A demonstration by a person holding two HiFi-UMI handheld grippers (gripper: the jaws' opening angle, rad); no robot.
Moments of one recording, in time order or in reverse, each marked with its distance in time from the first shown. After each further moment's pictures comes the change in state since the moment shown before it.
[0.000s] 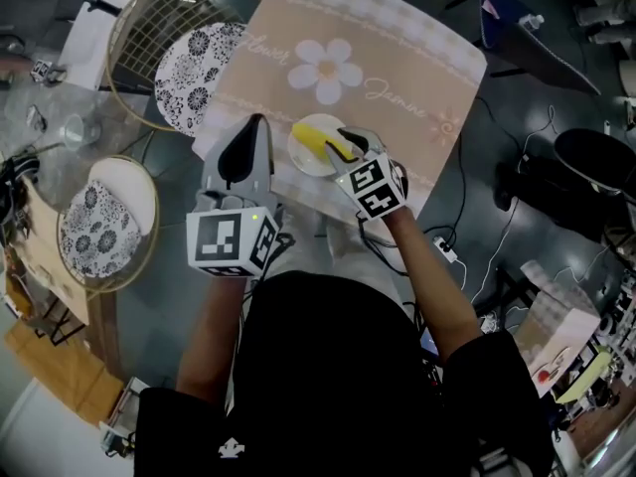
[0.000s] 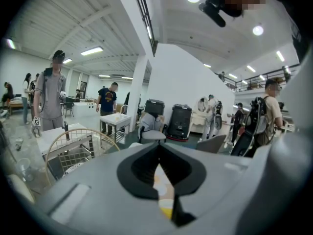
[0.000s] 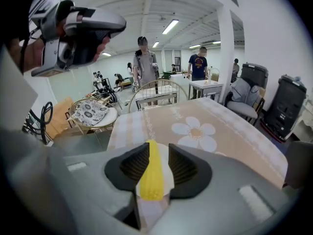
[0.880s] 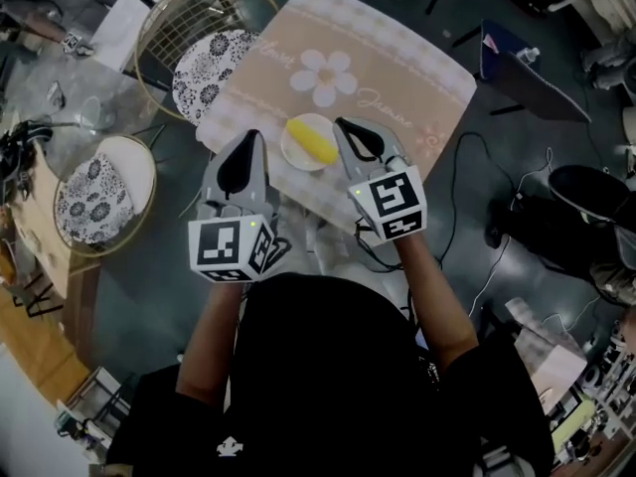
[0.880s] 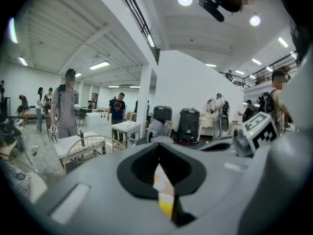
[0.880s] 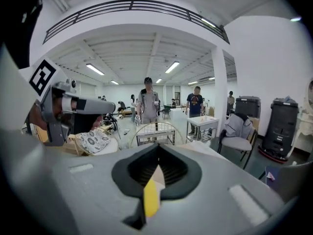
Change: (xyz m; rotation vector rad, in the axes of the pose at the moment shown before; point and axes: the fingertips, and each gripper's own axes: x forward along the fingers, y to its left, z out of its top) left arm -0.076 -0.059 0.001 0.041 -0.074 0.146; right arm -0.155 0.001 0.096 -0.042 -0.424 -0.038
